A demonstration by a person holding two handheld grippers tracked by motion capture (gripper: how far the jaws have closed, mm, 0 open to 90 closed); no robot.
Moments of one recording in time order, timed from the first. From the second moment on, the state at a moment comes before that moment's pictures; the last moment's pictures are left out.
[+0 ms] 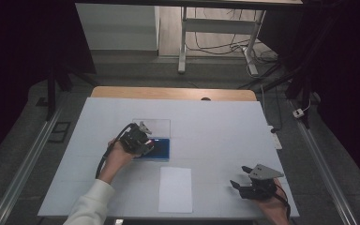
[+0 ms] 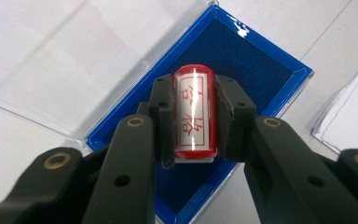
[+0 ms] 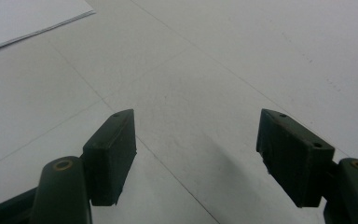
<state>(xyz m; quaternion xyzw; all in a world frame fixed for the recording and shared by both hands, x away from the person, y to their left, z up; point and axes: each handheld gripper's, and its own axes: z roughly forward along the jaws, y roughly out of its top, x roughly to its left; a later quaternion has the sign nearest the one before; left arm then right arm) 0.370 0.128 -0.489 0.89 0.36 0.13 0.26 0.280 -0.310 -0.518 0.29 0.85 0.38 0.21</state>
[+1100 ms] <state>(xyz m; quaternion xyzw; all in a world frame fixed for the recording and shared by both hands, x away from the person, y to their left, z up) 0.354 0.148 -0.442 0.86 0.34 0.14 0.35 0.280 -0.313 -0.519 0.29 0.85 0.38 0.22</state>
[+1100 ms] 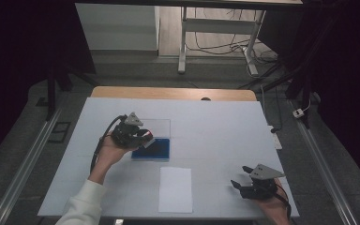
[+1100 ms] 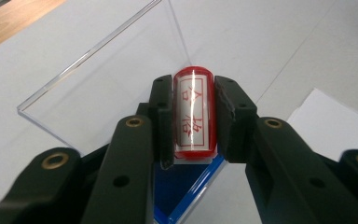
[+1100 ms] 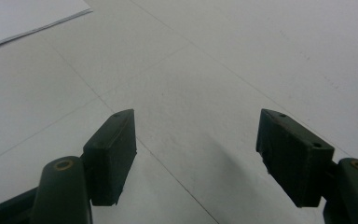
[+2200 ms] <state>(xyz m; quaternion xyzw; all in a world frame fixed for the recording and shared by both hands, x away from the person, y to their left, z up) 0.344 0.128 -0.437 0.88 0.29 0.09 0.37 0.280 -0.316 -0.519 0.29 0.85 0.38 0.21</state>
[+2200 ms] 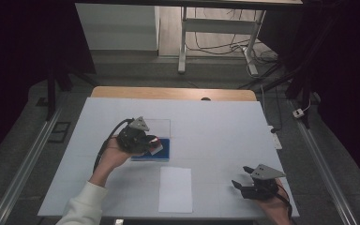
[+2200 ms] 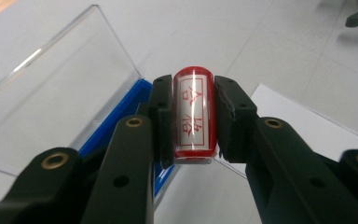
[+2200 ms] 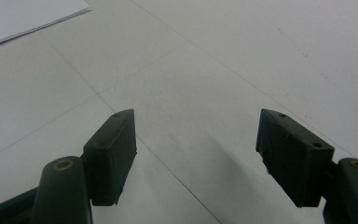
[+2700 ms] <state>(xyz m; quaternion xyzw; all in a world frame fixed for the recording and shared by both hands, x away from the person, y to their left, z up) 0.333 0.101 -0.441 0.90 0.25 0.07 0.35 0.280 -0.316 -0.519 0.29 0.85 0.38 0.21</state>
